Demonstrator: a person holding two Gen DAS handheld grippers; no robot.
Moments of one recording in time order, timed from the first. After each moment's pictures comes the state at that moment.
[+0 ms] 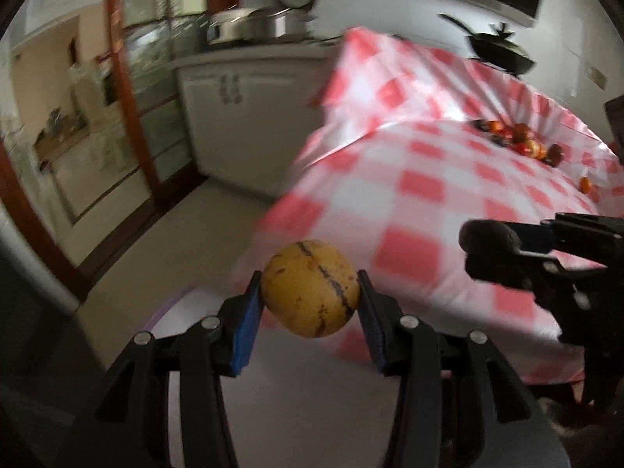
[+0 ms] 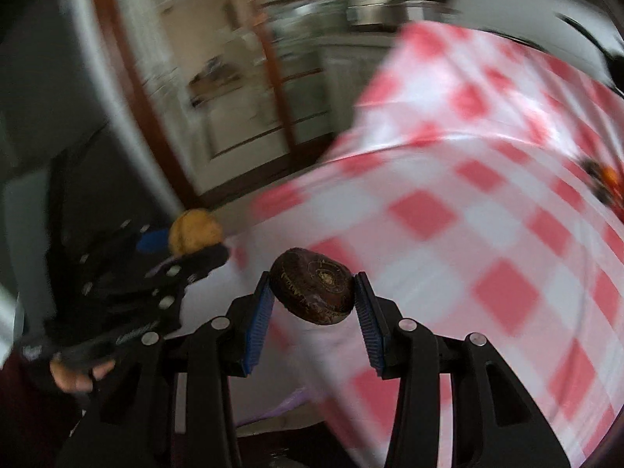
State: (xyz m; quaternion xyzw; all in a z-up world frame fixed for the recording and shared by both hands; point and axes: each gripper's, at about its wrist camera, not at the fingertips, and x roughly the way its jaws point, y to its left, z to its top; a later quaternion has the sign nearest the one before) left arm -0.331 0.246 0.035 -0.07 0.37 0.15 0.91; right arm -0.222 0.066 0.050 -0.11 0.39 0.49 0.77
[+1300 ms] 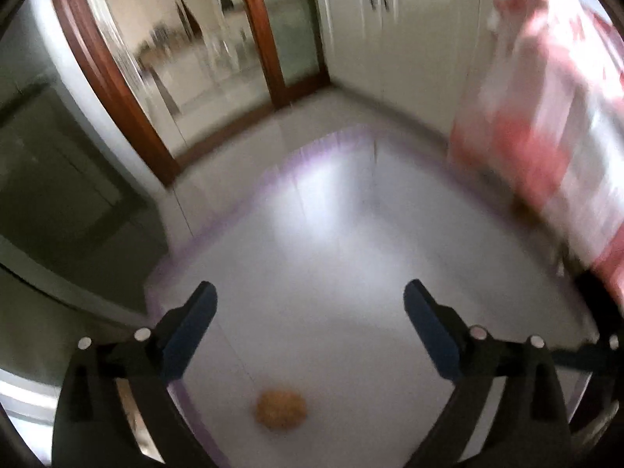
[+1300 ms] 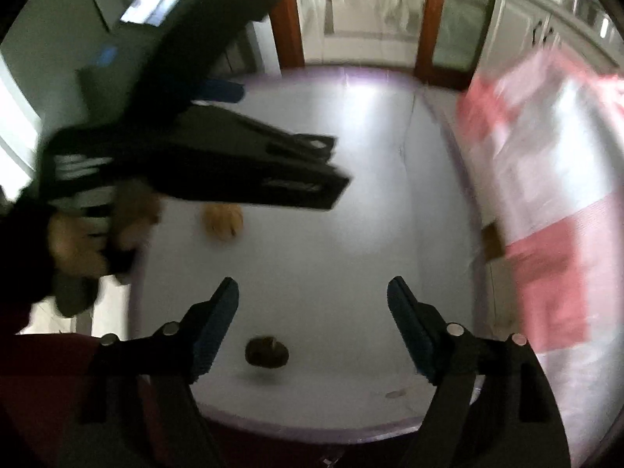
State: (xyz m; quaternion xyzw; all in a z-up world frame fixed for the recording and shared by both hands) left arm -0.382 0.332 -0.062 -0.10 0.45 0.37 0.81; right arm -0.343 0.161 -0.052 -0.30 0.40 0.62 0.60
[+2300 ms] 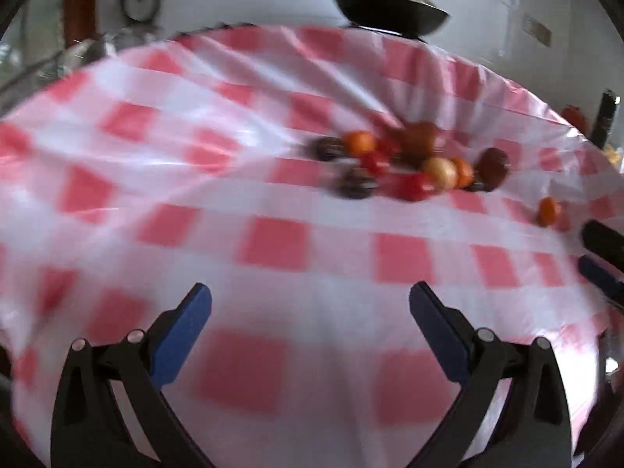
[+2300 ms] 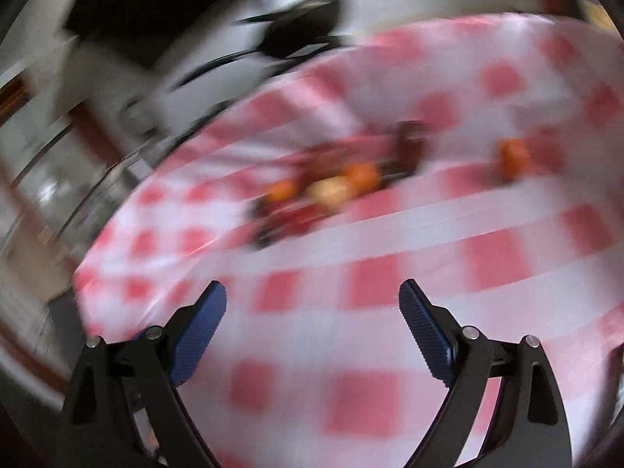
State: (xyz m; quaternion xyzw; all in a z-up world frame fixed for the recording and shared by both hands) left arm 0.036 -0.019 0.029 -0.03 0.39 -0.03 0.92; right arm 0.023 -0.299 0.049 0.24 0.37 0.10 0.89
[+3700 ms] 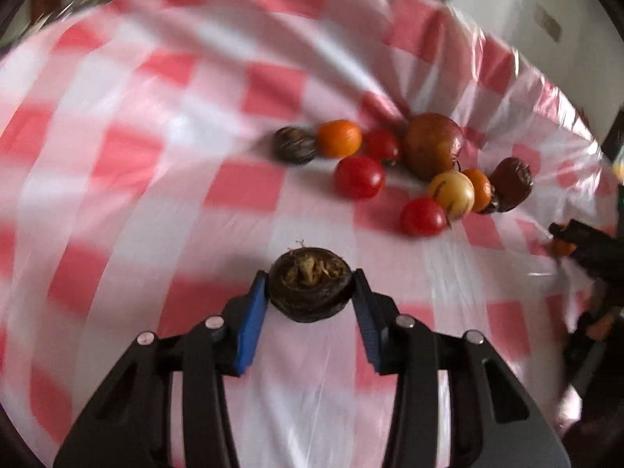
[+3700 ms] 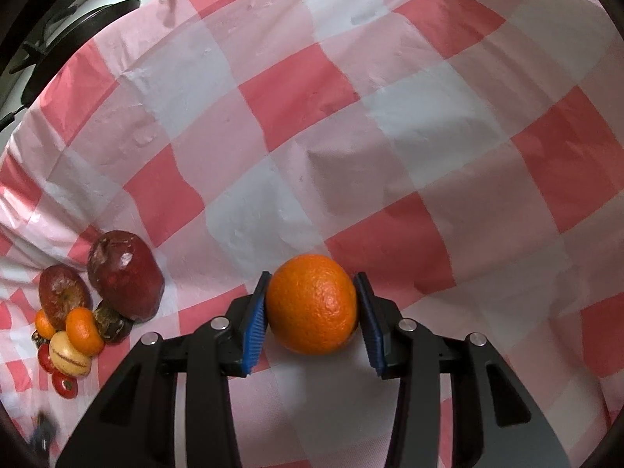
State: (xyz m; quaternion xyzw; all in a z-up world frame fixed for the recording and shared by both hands) left arm 0.097 -0.003 0.015 -0.06 0.44 -0.06 0.89; right arm 0.169 -0.427 -0.035 0.20 0.42 -0.18 0.87
